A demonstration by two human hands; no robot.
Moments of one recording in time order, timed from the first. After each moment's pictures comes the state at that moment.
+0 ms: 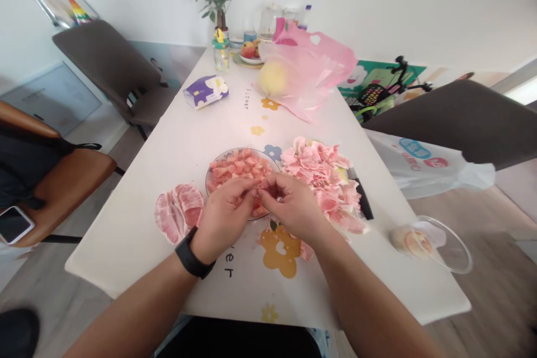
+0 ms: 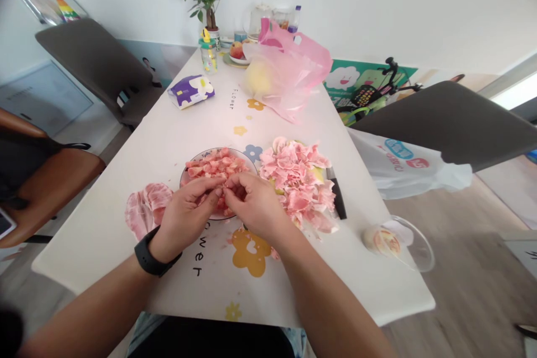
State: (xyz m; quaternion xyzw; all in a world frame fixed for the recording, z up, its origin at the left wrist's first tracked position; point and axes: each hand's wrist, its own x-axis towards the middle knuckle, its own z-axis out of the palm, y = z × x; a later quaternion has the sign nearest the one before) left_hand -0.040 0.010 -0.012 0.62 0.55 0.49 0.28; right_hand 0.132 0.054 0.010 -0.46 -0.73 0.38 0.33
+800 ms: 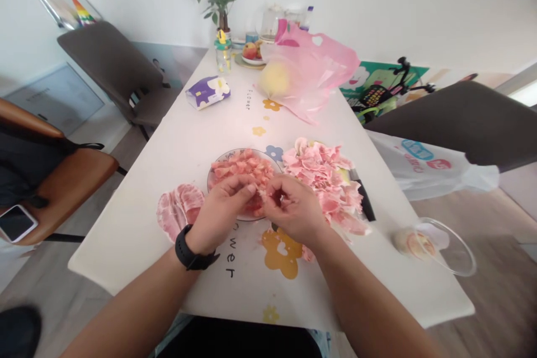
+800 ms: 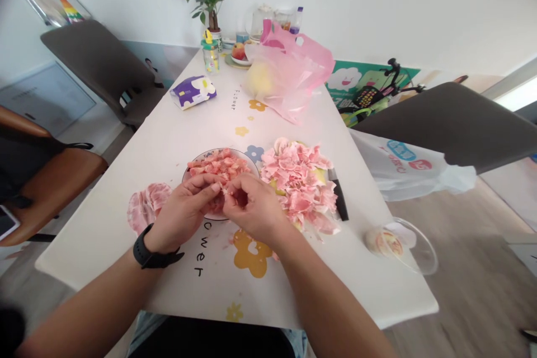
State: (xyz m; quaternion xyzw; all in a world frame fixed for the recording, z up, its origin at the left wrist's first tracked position) left_hand -0.043 0.018 -0.011 0.37 0.44 0.54 0.62; right_hand 0.130 0.049 0.008 -0.40 -0.76 0.32 0.39
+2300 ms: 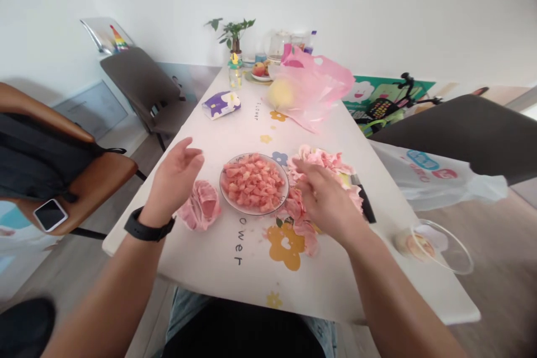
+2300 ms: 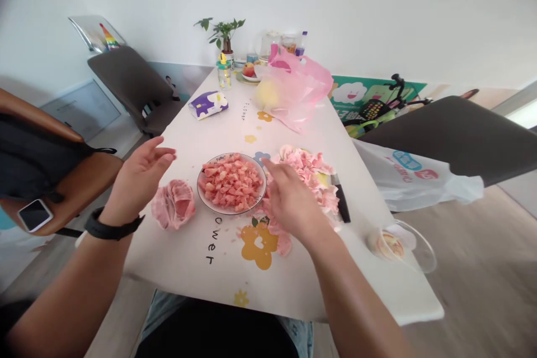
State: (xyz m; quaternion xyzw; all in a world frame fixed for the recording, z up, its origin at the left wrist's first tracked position) left_hand -0.144 0.007 0.040 0.49 0.69 0.49 0.20; right_hand 0.183 0.053 0.025 -0.47 -0.82 0.12 0.29
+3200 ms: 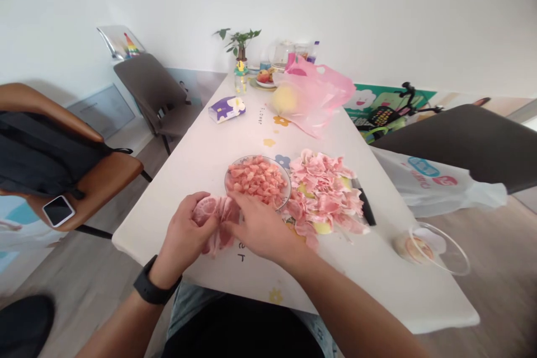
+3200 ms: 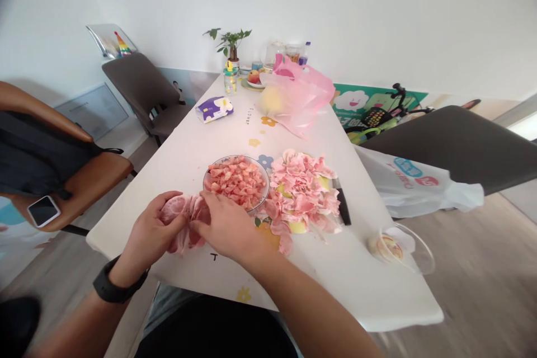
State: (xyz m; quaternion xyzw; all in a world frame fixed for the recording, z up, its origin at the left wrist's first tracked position) left_hand -0.112 -0.076 -0.008 0.50 0.75 0.40 0.17; right_hand 0.071 -0.005 0.026 -0.40 -0.83 0.37 0.12
